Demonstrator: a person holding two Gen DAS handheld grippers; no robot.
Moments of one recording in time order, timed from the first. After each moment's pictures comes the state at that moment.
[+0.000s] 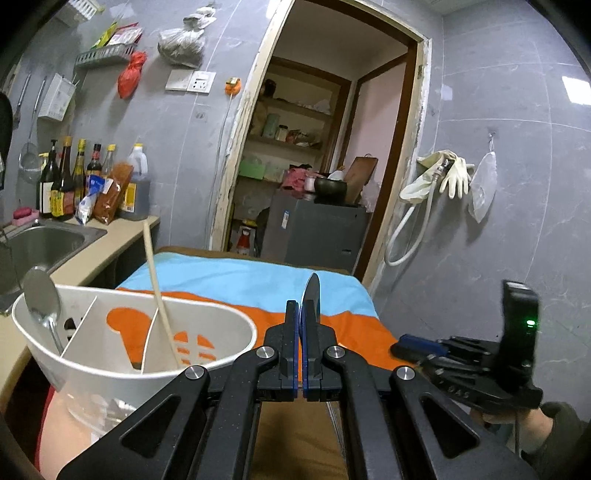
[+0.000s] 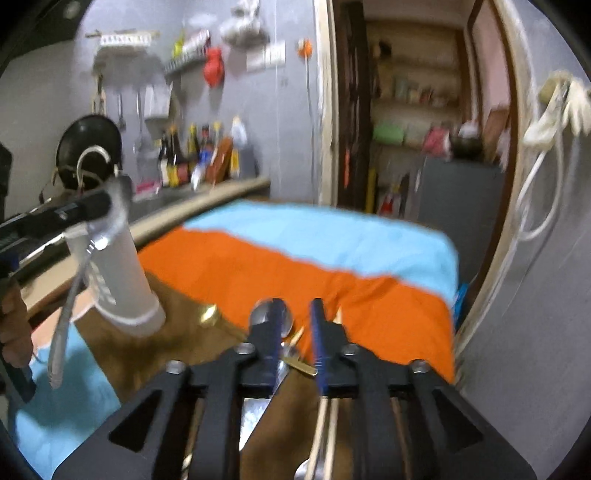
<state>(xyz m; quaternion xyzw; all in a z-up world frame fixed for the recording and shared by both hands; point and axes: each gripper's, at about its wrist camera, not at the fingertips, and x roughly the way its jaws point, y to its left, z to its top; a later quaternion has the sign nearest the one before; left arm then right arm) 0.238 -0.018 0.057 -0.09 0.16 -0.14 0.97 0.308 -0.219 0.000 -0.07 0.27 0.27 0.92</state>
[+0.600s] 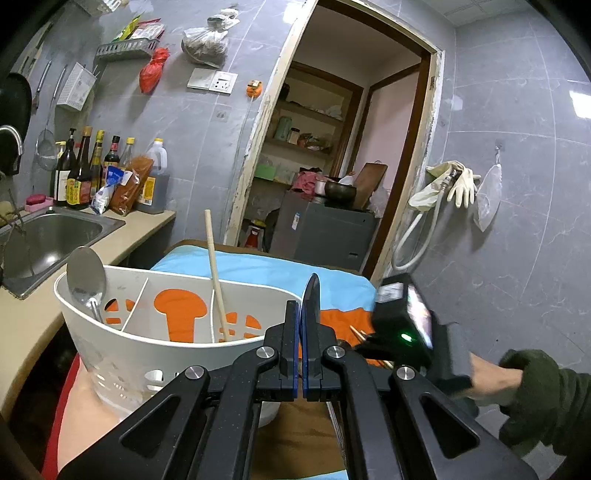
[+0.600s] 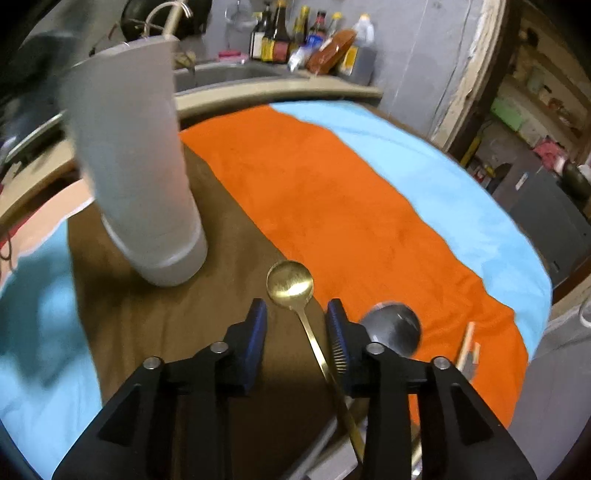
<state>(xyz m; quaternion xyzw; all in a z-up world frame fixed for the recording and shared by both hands) 0.210 0.018 0.053 -0.11 0.16 -0.13 0.97 0.355 -0.091 -0.049 -0.27 0.39 0.38 0.79</state>
